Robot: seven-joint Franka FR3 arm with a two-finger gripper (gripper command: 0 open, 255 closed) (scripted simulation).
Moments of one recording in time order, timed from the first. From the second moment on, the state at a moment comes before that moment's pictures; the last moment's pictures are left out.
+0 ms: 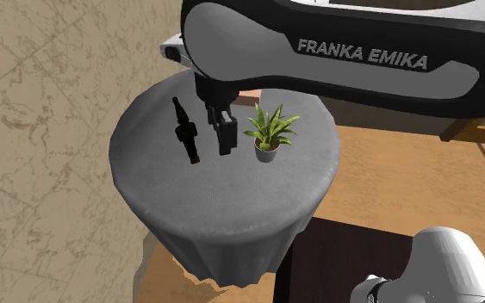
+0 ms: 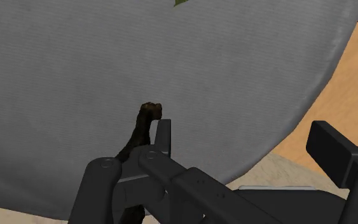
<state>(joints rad) 0.06 -0.14 -0.43 -1.78 0.03 1.67 -0.91</state>
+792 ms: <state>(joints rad) 0.01 0.16 -0.48 -1.52 0.18 1.68 -1.18</state>
